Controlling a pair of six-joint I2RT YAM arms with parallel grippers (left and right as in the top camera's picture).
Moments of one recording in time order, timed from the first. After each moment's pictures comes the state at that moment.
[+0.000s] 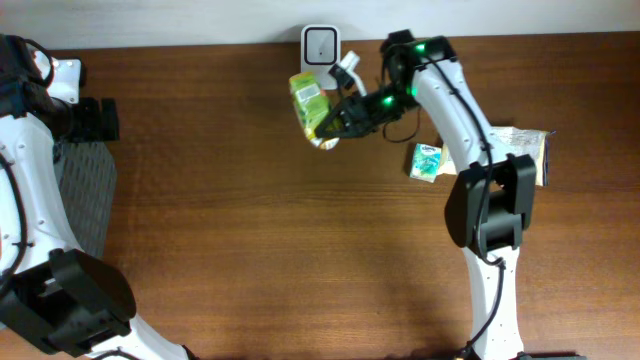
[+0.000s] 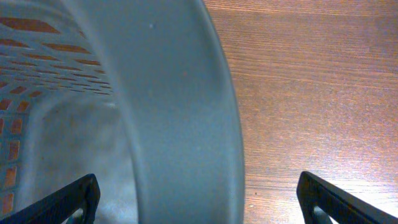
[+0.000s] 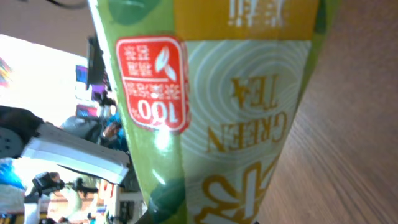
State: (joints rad) left arm 0.39 1.89 1.91 -1.11 0.08 0.32; right arm 0.23 2.38 2.25 -1.46 -1.24 -0.40
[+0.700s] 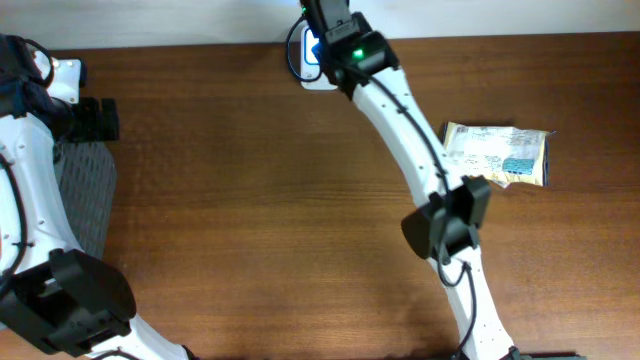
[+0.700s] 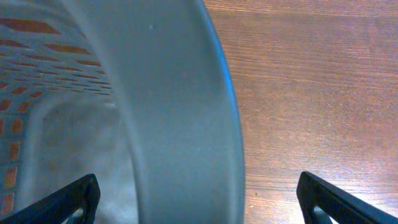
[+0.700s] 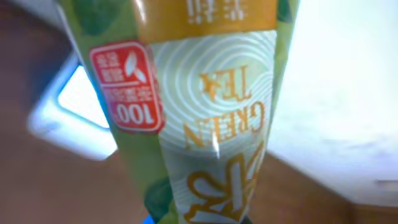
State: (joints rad) left arm 0.39 1.89 1.91 -1.11 0.08 0.32; right arm 0.47 2.50 2.65 -0.88 0.56 -0.32
